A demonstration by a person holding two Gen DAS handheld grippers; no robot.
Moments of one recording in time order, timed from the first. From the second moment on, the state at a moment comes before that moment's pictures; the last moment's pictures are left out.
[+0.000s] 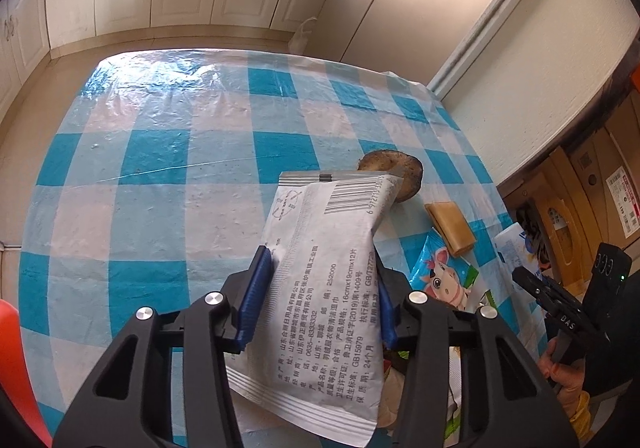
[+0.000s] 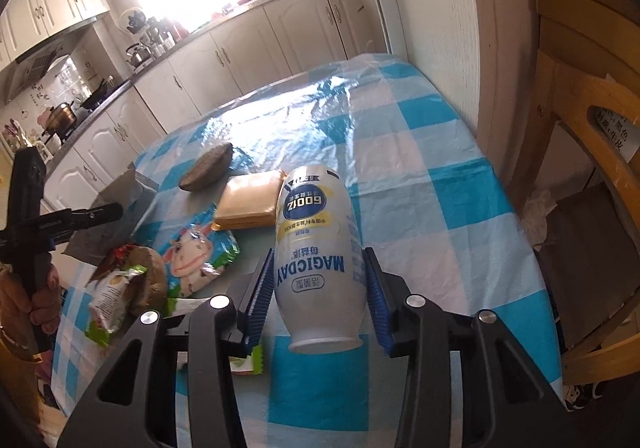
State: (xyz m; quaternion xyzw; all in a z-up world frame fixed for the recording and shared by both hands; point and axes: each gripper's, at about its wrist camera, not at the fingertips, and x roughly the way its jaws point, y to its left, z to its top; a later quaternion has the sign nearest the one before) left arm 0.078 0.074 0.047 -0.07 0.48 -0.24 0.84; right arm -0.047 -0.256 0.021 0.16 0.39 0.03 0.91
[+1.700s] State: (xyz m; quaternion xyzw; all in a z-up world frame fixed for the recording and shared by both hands) left arm -0.023 0.302 0.059 -0.24 0.40 -0.12 0.87; right arm -0.025 0.032 0.063 0.08 0.42 0.33 0.84
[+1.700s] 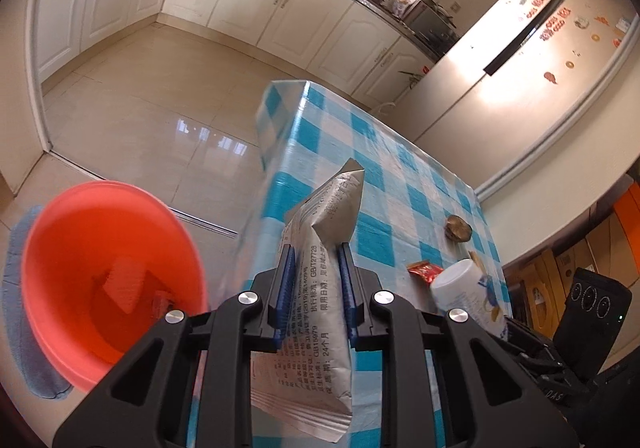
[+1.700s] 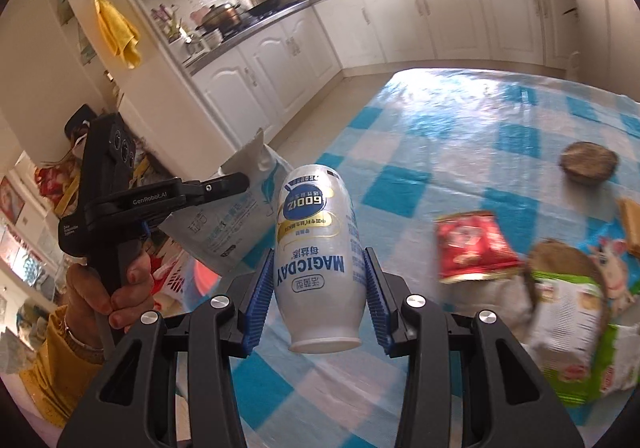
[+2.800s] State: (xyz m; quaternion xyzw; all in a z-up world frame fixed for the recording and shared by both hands) left arm -0.050 0.440 -0.015 -0.31 0.42 0.04 0.85; right arm 0.021 0.254 0.019 -0.04 0.47 0.42 0.78
